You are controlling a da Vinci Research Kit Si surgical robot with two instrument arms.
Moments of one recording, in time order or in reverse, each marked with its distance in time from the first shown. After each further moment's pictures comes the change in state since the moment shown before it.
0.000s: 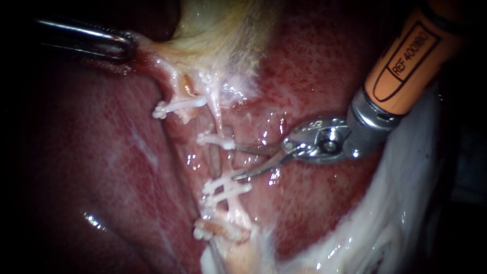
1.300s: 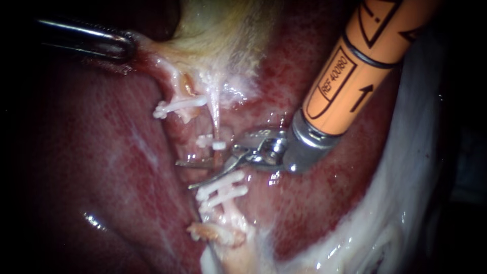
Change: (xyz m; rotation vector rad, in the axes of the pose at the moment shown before) right arm 0.005 0.001 0.008 0.308 0.279 -0.006; left arm 0.000 0.000 0.000 0.000 0.000 0.000
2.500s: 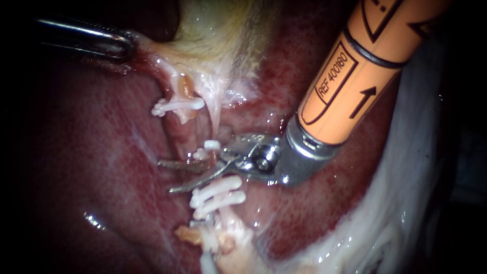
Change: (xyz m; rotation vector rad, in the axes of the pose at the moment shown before) right arm 0.003 -0.005 0.001 0.054 0.076 0.011; left arm 0.000 0.000 0.000 -0.001 0.000 0.000
